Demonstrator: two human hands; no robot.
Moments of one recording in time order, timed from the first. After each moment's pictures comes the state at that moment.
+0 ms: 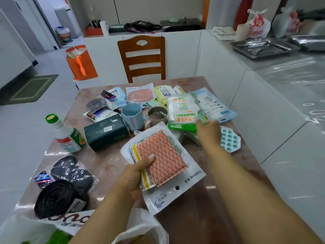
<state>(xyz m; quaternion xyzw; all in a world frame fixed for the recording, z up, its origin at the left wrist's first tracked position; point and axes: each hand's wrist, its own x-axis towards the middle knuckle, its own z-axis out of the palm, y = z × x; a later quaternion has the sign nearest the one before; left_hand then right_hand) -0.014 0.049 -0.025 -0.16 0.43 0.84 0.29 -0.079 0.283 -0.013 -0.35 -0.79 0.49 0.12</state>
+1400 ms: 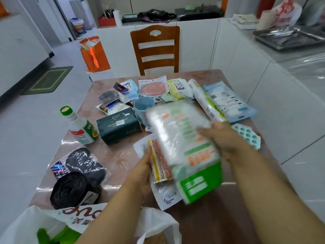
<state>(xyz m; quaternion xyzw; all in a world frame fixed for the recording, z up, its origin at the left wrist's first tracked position) -0.028 0.045 -0.043 -0.20 0.34 0.85 0.34 -0.039 0.268 0.027 -0.14 -0.64 0.74 -0.12</state>
